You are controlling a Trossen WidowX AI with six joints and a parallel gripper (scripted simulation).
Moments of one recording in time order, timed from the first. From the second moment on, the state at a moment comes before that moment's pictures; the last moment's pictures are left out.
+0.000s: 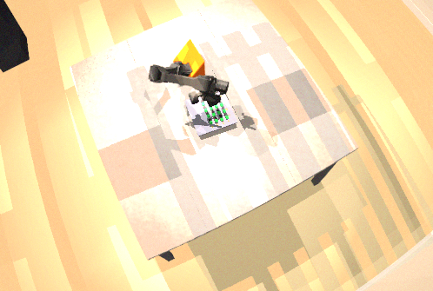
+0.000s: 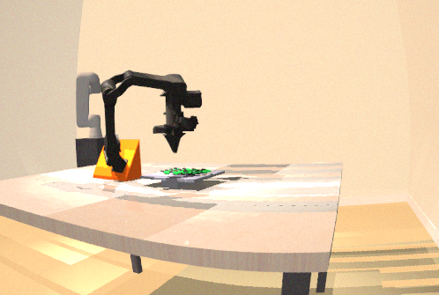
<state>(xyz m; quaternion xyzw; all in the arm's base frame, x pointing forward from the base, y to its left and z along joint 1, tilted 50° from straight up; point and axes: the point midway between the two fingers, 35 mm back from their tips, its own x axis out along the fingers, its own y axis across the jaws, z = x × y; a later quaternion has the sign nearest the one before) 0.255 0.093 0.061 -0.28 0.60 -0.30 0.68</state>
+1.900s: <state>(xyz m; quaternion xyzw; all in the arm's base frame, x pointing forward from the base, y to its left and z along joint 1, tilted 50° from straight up) 0.251 0.035 0.034 -0.29 0.59 -0.30 0.69</state>
